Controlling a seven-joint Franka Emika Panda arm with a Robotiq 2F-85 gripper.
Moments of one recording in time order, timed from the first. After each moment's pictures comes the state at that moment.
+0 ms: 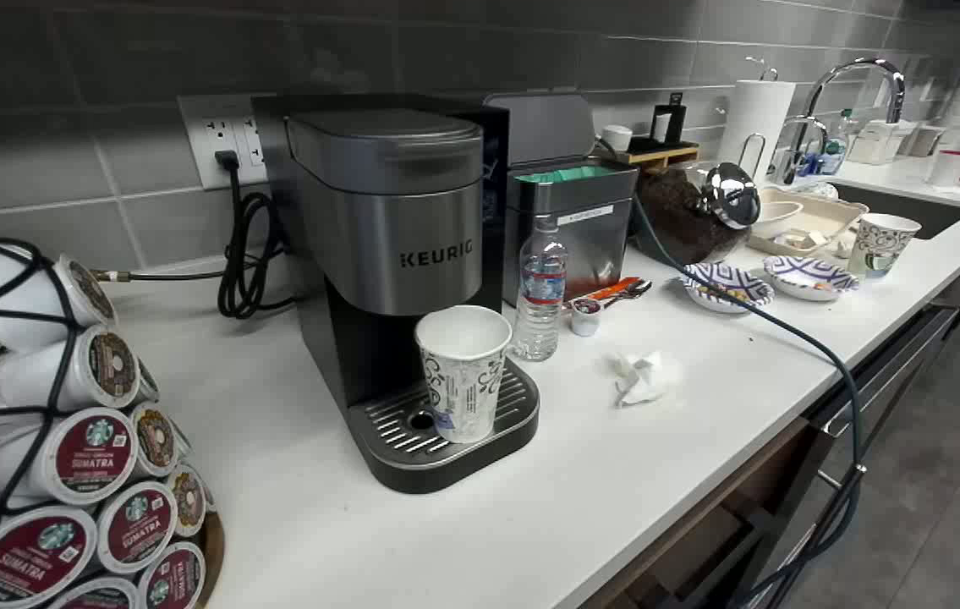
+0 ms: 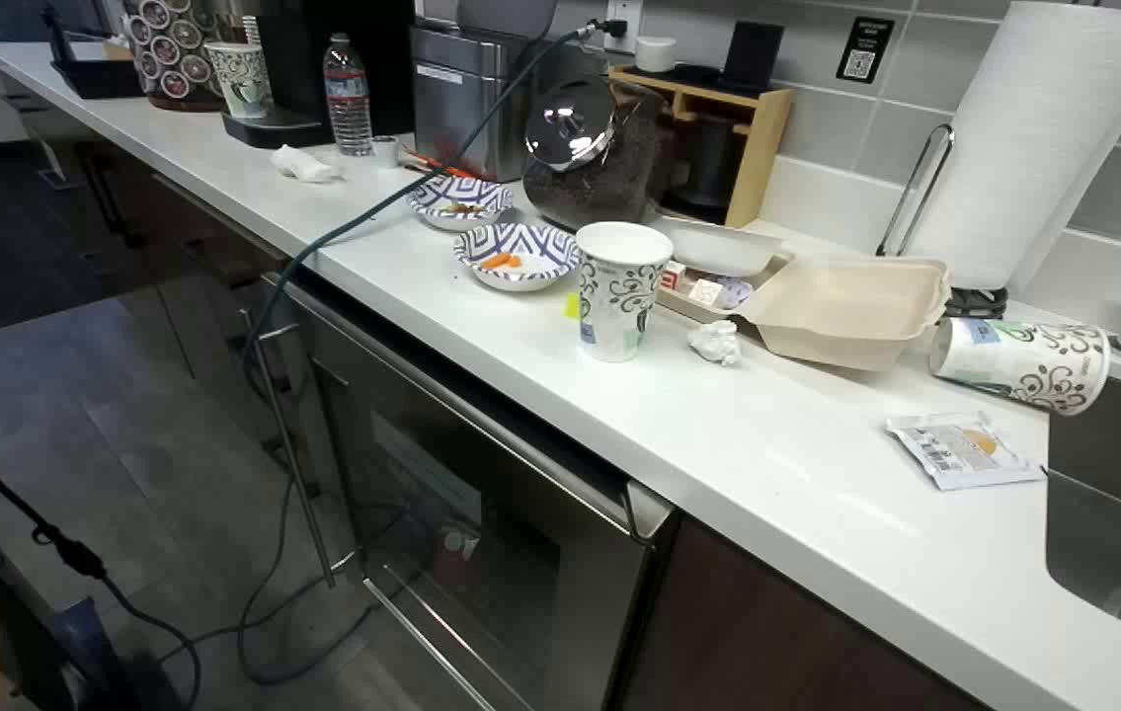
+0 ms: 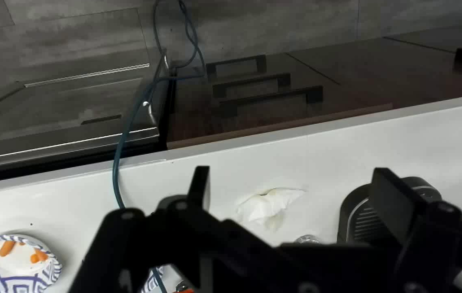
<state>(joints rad) 0.09 -0.85 0.16 -2.47 0.20 1.80 0.30</state>
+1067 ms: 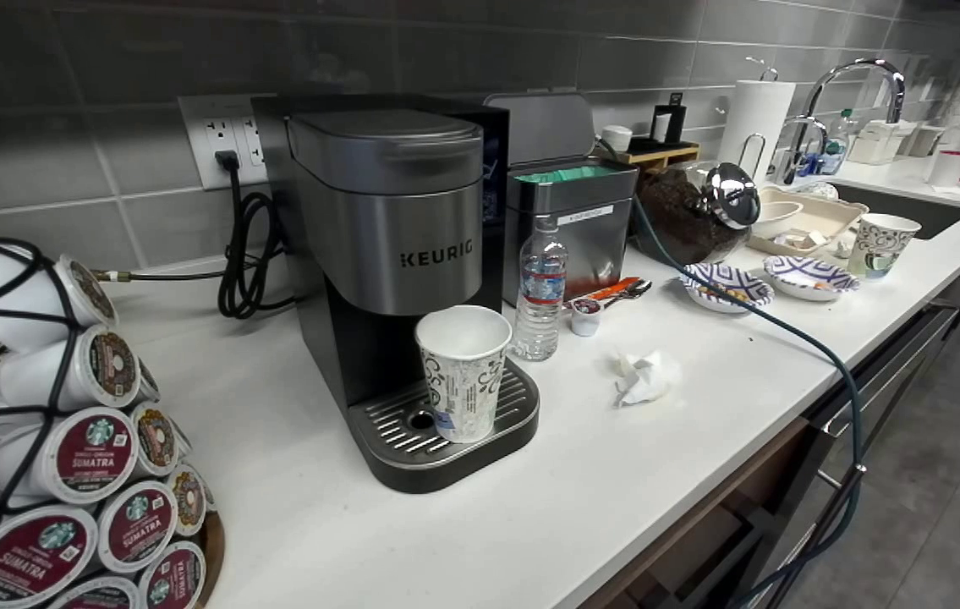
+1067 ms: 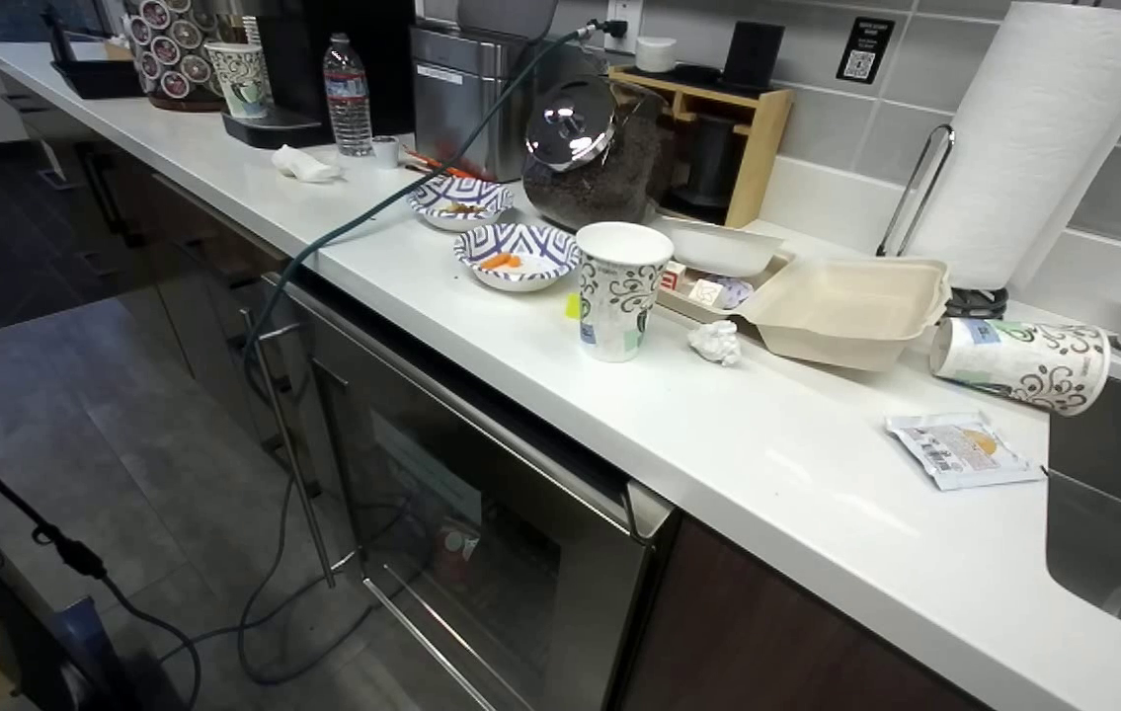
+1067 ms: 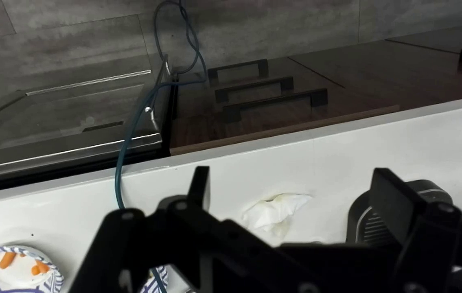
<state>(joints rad) 0.08 -0.81 0.15 -2.48 0.21 1.82 0.30</state>
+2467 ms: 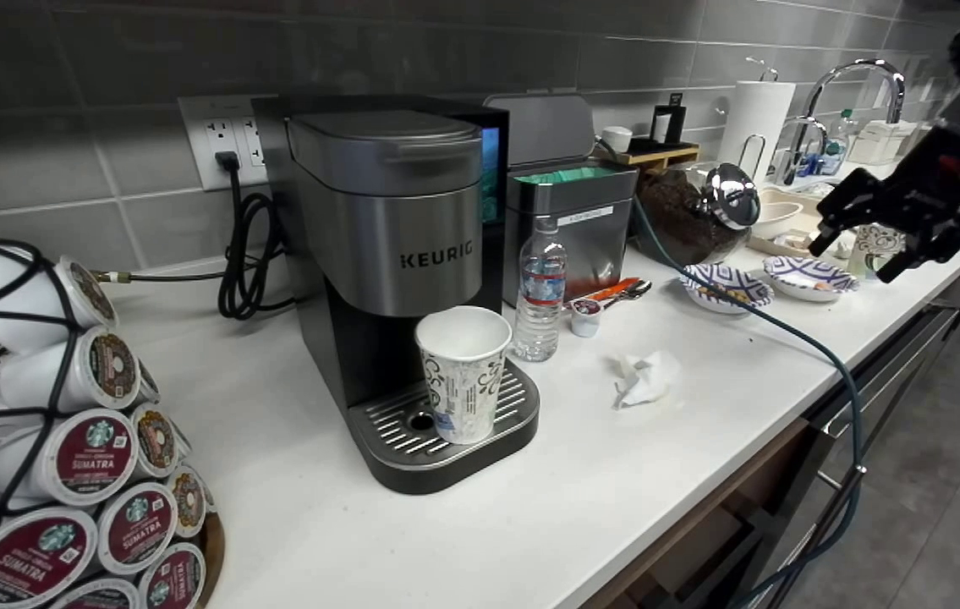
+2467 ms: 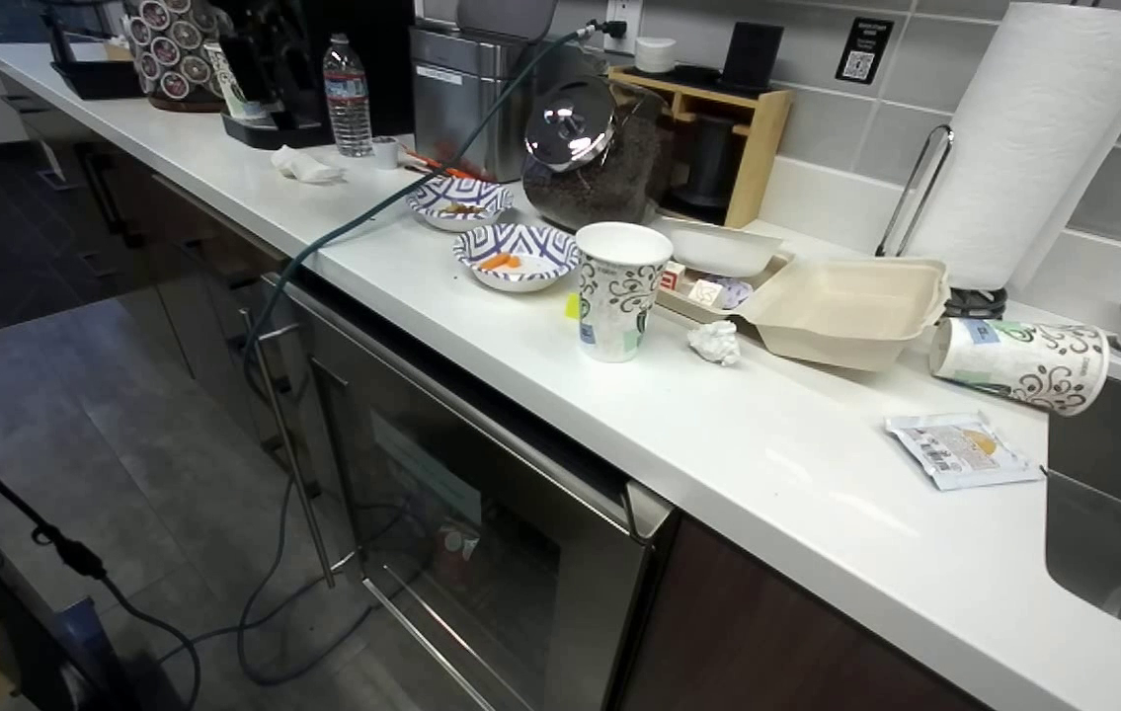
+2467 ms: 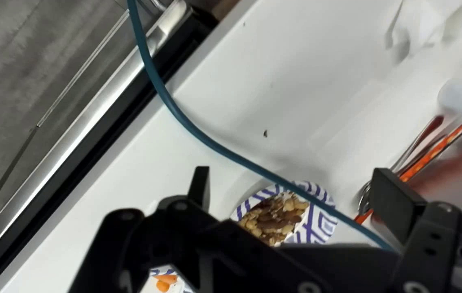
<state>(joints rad) -0.11 -0.23 0.01 -2.54 0.24 2.63 0.49</state>
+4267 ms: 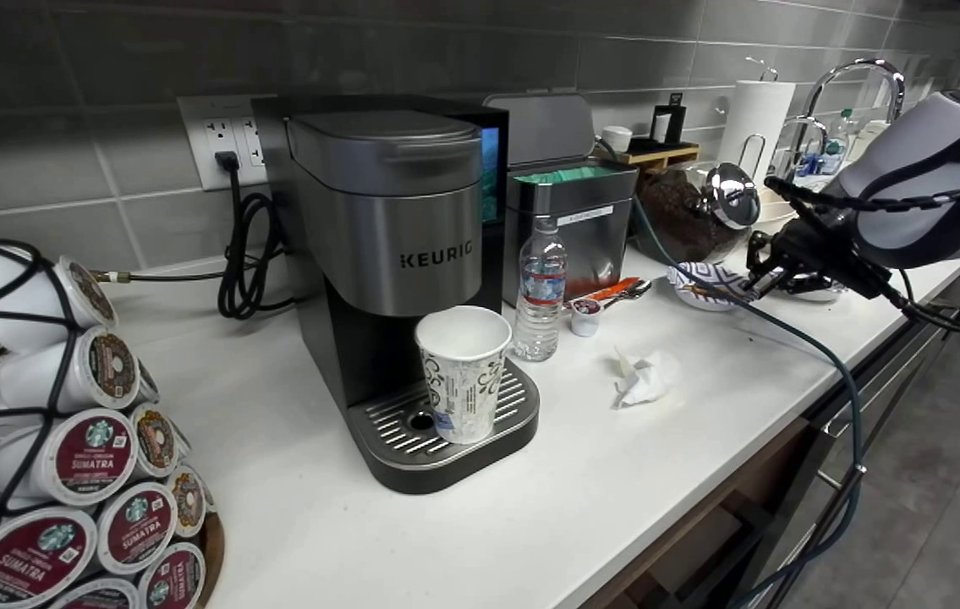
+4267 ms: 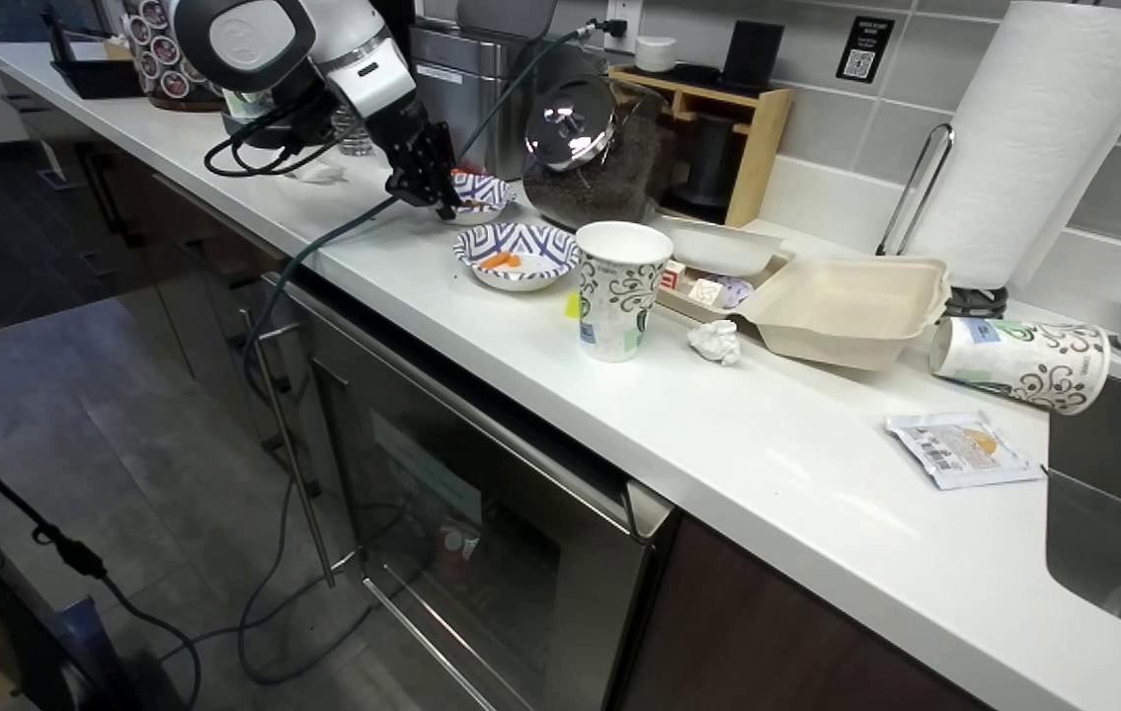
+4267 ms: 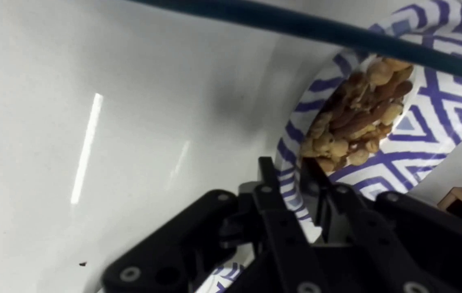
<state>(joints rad) -0.02 0.33 -0.17 -2.28 0.12 3.12 0.88</state>
